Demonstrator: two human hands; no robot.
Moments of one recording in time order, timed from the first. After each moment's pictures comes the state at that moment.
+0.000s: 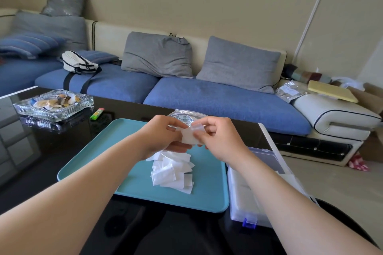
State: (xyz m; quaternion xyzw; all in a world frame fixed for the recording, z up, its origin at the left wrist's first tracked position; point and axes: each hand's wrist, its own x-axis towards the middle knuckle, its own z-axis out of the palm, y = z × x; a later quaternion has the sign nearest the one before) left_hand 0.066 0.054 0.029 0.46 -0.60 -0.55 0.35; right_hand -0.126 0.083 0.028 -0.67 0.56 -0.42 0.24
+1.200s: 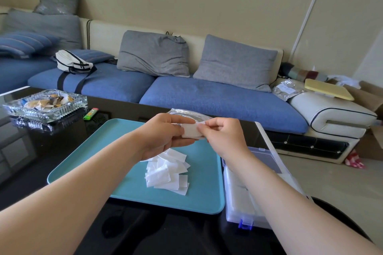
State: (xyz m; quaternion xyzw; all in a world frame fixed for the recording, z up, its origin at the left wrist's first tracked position) left_hand 0.049 0.057 0.037 0.37 -0.54 -0.66 0.38; right_hand -0.135 0.076 0.021 -0.53 0.62 -0.51 0.26
